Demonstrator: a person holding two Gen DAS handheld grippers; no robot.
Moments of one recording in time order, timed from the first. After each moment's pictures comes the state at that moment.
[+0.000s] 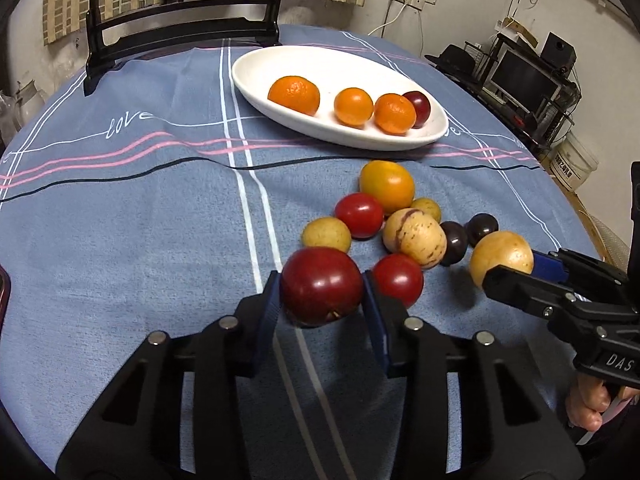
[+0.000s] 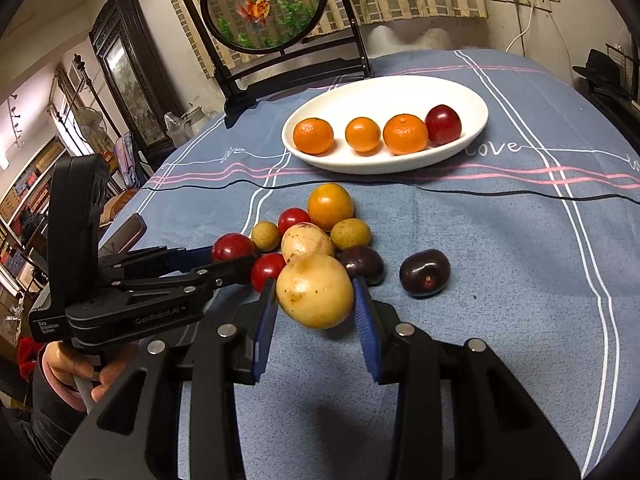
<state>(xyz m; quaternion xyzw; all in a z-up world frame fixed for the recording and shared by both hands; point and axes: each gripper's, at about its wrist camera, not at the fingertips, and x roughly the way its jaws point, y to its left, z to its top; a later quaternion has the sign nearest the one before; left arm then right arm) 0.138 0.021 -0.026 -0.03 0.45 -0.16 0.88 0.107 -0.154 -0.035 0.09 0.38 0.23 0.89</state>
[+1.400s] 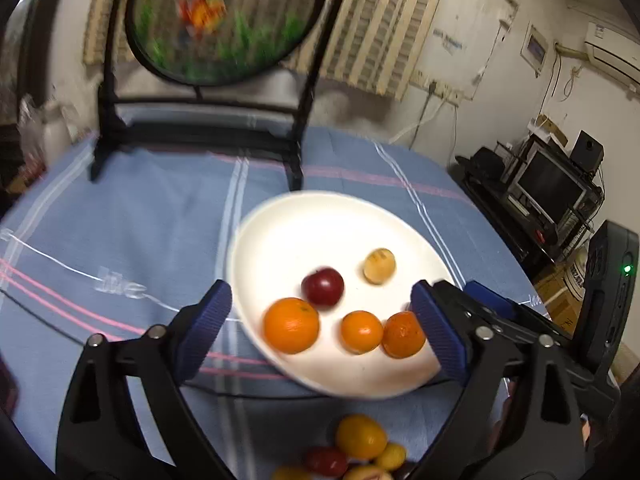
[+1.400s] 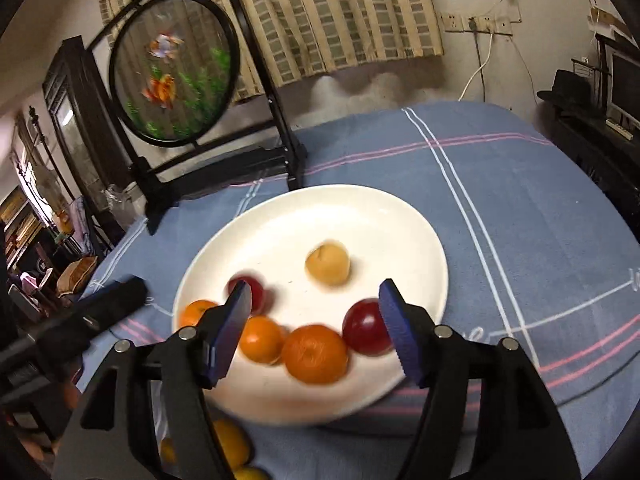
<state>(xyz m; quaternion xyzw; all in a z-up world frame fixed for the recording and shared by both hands) 0.245 0.010 0.065 -0.10 0.33 -0.09 0.94 0.259 -0.188 0.011 0.11 0.32 0.15 0.93</state>
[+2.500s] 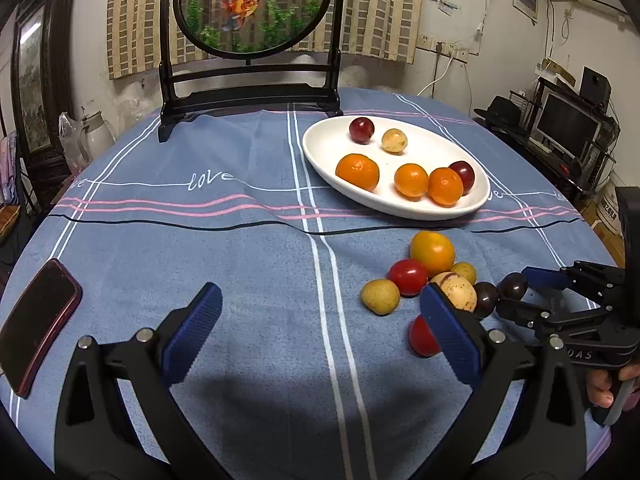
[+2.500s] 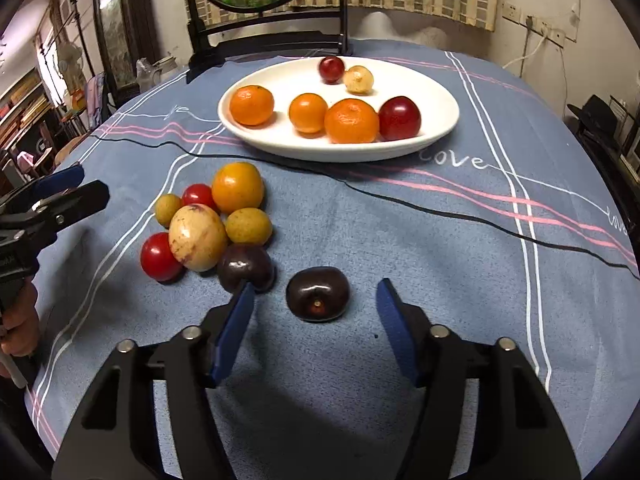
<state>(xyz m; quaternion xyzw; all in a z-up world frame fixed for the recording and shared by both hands) 0.119 0.033 0.009 -0.01 0.35 -0.05 0.93 0.143 -0.165 -0.047 -0.04 0.42 0.19 0.89</state>
